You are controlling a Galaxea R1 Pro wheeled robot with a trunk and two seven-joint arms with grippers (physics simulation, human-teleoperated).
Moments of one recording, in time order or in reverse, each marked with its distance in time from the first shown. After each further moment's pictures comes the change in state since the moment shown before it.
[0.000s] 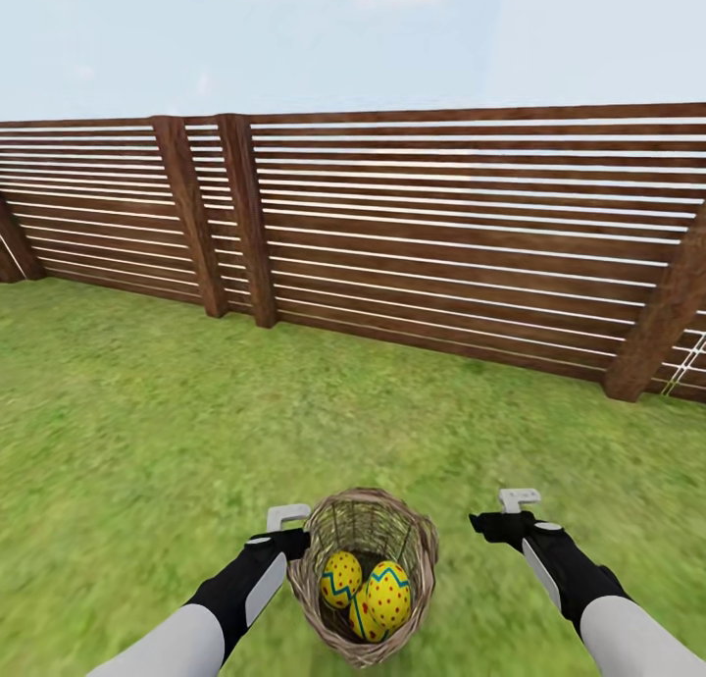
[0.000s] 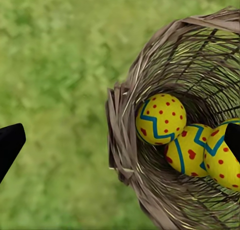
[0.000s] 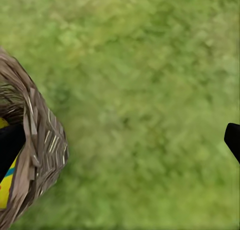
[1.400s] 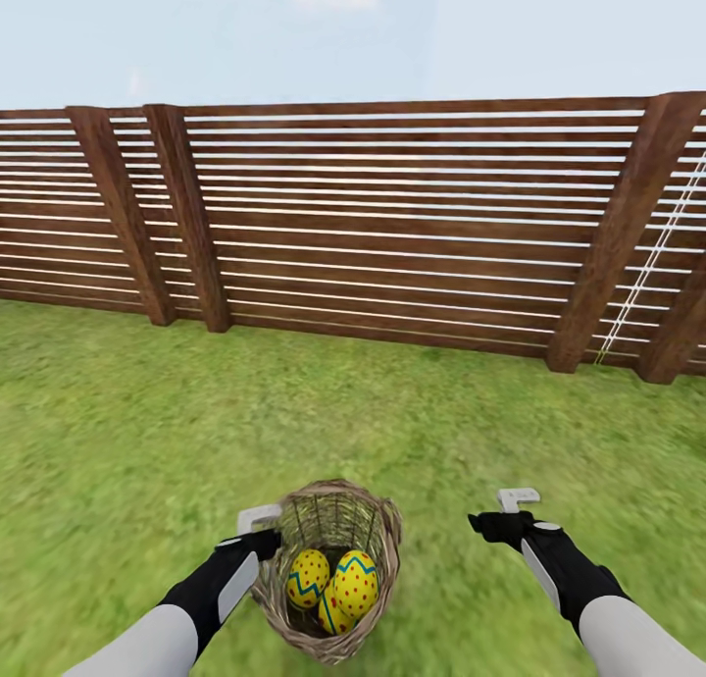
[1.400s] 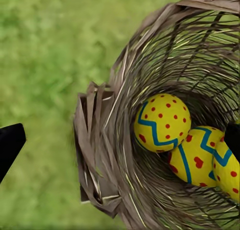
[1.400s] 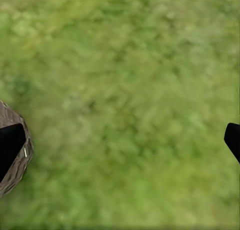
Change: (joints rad) left arm 0.001 0.077 0.073 0.013 0.002 -0.011 -0.001; right arm 0.000 0.004 0.000 0.000 0.003 -0.002 0.000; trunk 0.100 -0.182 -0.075
